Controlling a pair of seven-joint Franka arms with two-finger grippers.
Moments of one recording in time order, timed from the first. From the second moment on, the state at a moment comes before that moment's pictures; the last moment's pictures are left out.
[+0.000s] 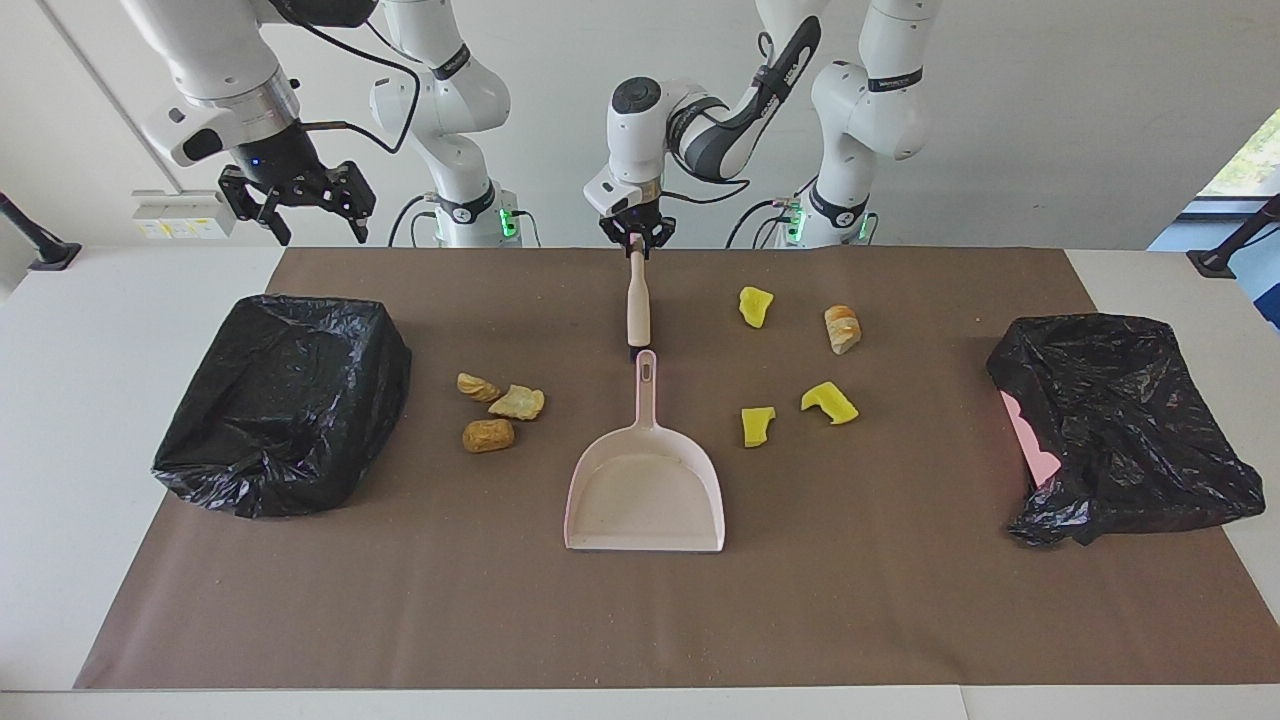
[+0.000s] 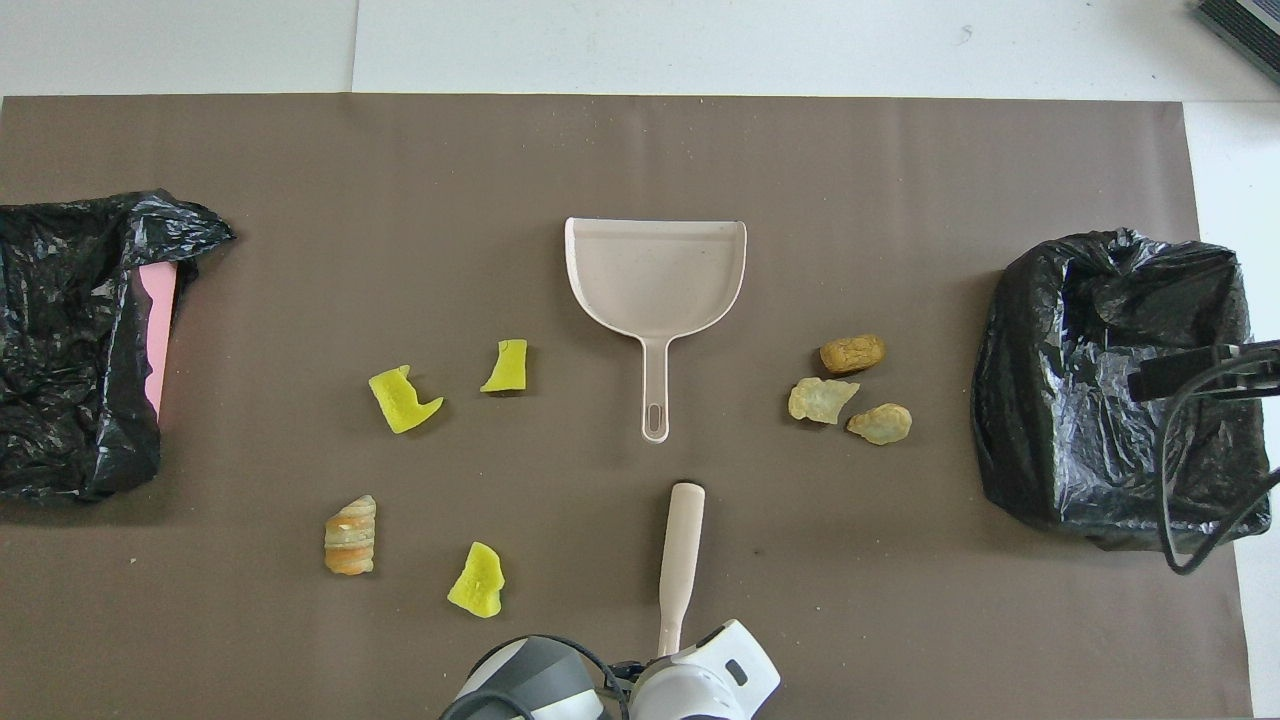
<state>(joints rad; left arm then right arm) -1.04 0.00 -0.10 -2.30 -0.10 2.24 -0.86 0.10 -0.12 -0.13 -1.67 -0.01 1.53 -0.05</state>
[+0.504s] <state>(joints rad) -1.02 -0.03 -0.07 -2.29 -0.10 2.11 -0.81 0.10 -0.12 -0.13 -1.67 -0.01 1.53 -0.05</state>
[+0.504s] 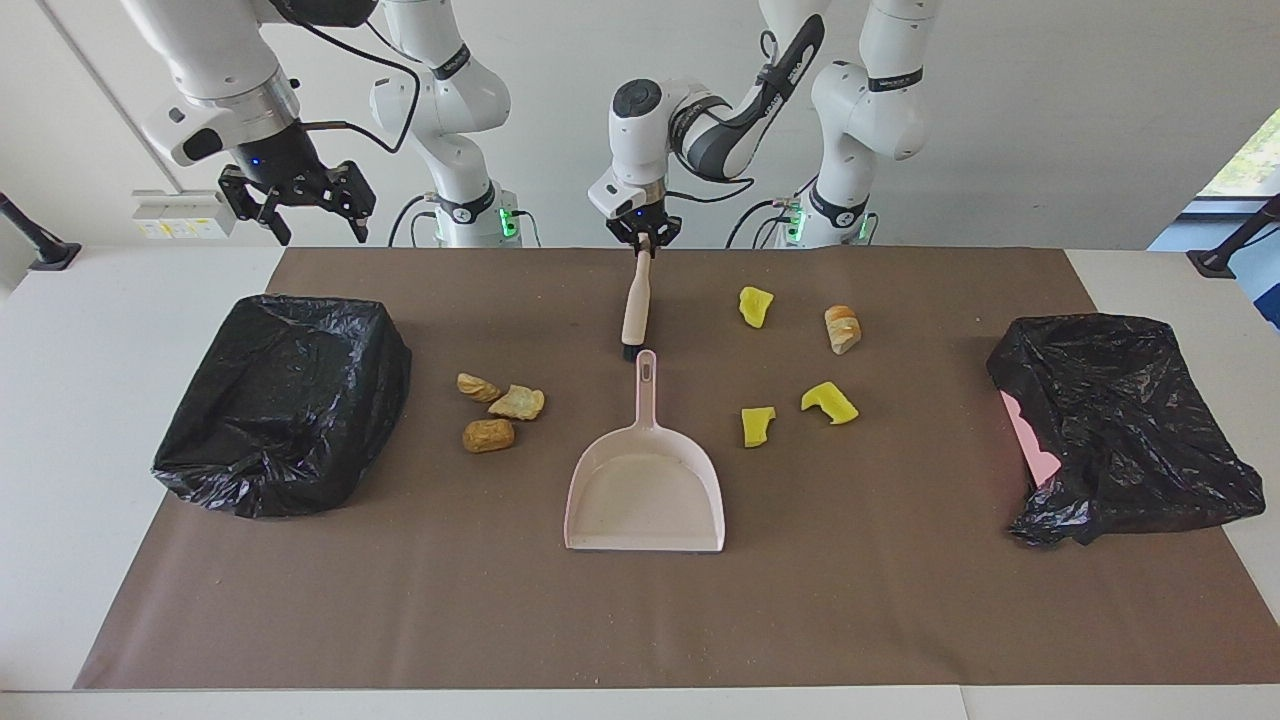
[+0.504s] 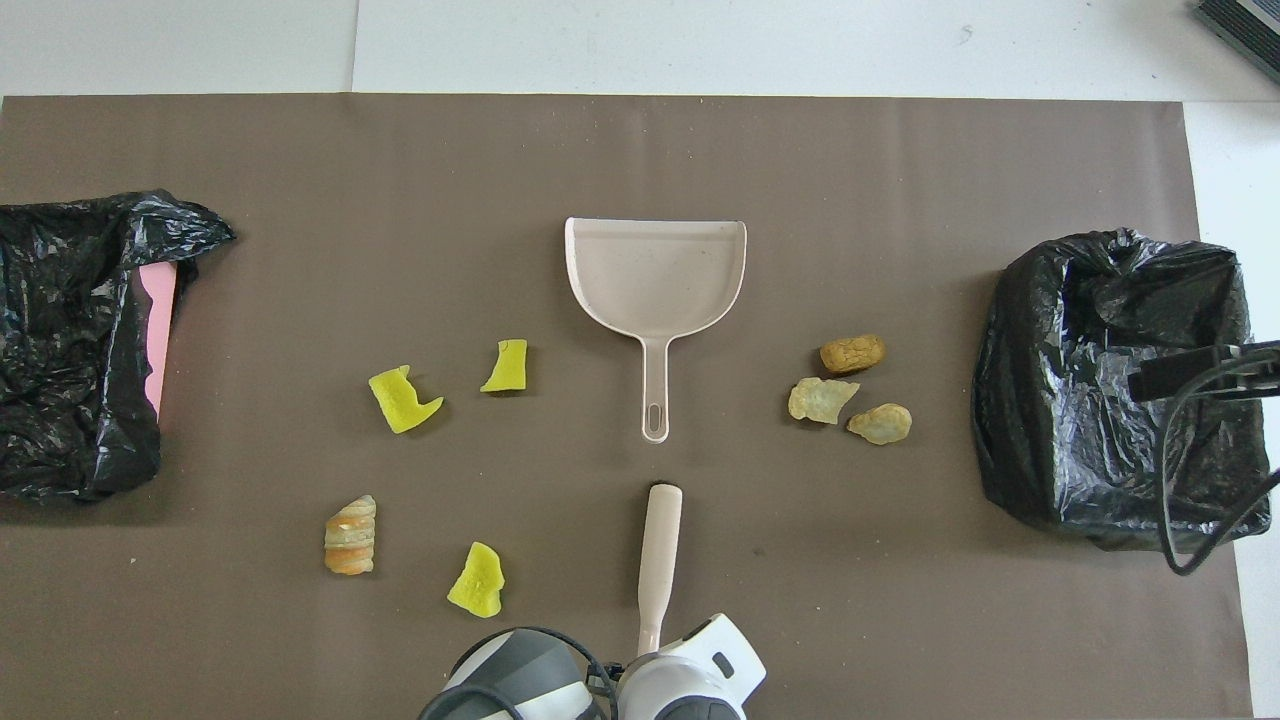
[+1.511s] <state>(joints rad) -0.58 -0.30 -0.06 -2.32 -0.07 1.49 -0.56 0.37 0.08 -0.10 -1.69 0.00 1.82 0.25</state>
